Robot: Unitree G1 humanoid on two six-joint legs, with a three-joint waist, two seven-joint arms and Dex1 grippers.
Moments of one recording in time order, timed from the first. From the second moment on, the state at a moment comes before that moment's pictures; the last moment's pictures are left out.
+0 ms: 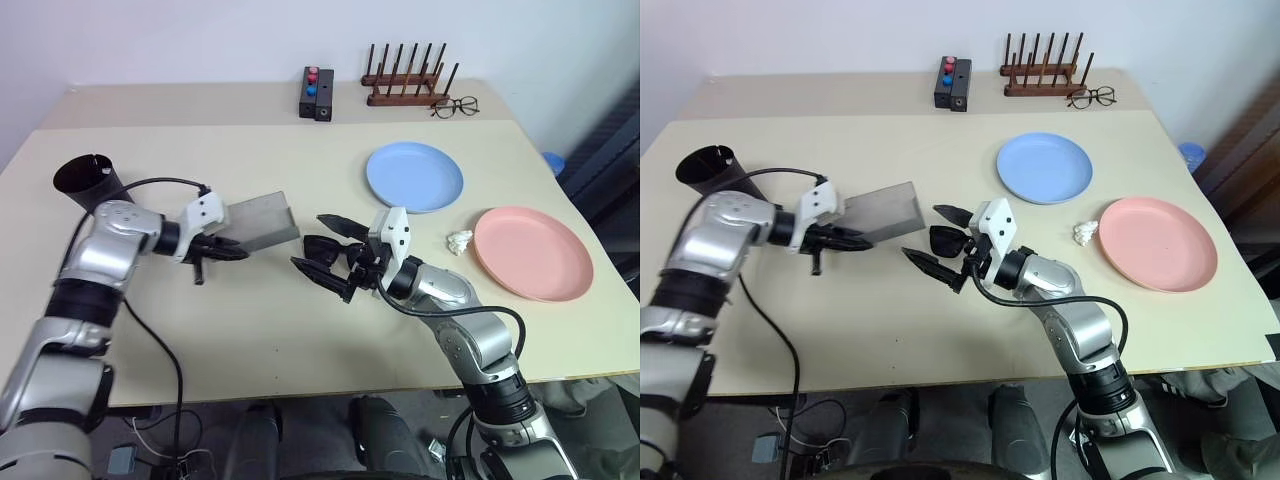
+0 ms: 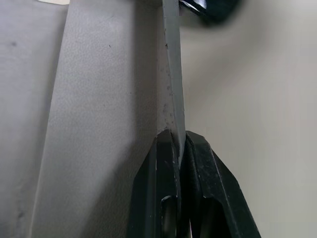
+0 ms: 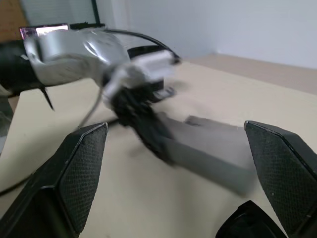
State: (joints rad) left arm -0.67 0.83 -0.19 0.35 -0.12 0.28 -1.41; right arm -0.33 -0.28 0.20 -0.29 0.43 0.34 0.70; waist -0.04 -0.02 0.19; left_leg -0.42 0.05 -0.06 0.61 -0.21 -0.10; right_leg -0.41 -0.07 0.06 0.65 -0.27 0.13
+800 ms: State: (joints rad) left arm -0.57 0.89 -0.29 0.09 -0.12 0.38 -1.48; right arm -0.35 -0.37 0.15 -0.28 0.43 0.36 0.76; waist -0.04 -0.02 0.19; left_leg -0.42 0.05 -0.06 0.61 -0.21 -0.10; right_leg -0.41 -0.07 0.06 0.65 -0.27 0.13
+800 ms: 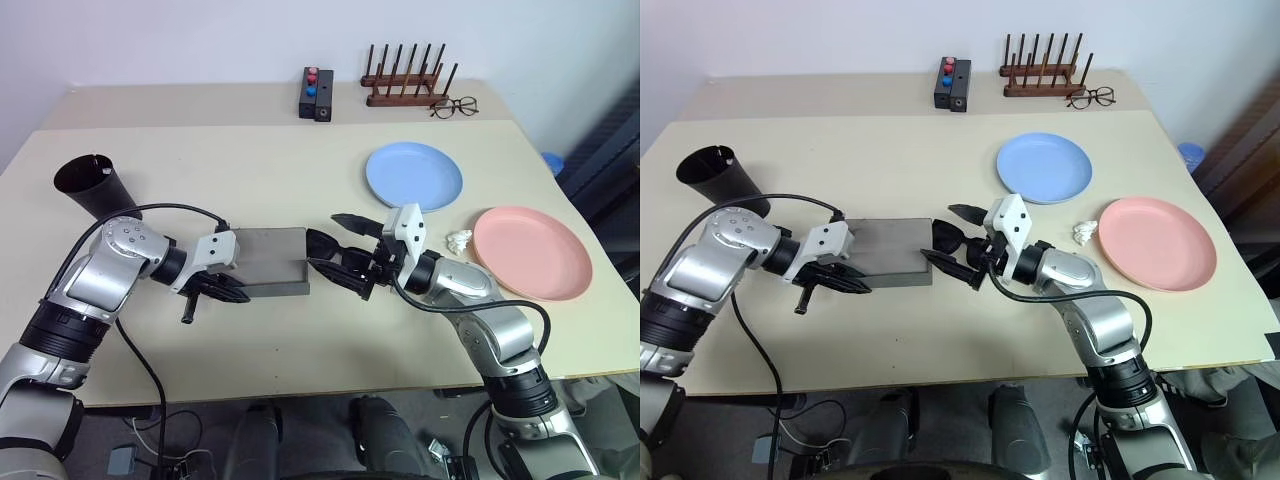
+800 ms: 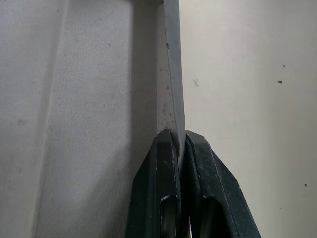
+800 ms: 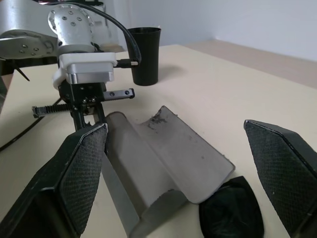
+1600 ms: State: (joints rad) left arm -0.37 0.96 0.00 -0.10 -0.27 0.43 -1.34; right arm -0.65 -0.65 0.28 -0.21 0.24 0.74 0.82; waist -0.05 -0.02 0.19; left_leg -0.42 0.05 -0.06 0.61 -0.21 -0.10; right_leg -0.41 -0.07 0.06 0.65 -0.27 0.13
